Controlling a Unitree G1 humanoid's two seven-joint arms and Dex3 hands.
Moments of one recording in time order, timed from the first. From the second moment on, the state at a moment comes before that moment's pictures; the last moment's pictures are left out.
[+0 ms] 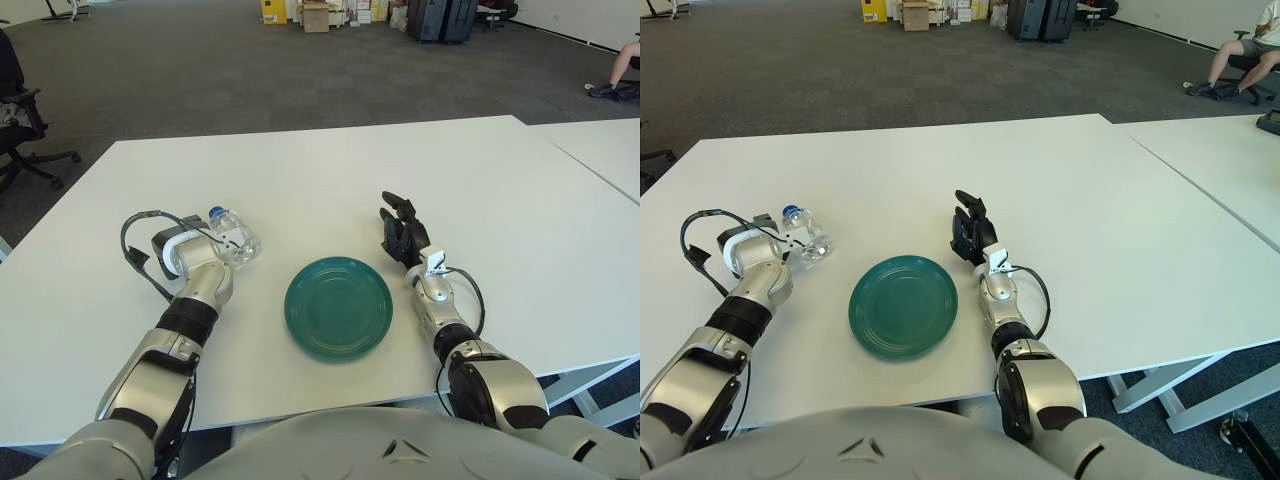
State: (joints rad) left arm -0.38 0.31 -0.29 0.52 1.24 0.78 -0.47; right arm -0.42 0.07 -0.07 1.16 -0.04 -0.75 0.04
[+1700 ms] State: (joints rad) left arm -0.34 0.51 -0.39 0.07 1.10 0.92 -0.43; right arm -0.44 0.07 -0.07 1.18 -0.06 -0.73 0.03
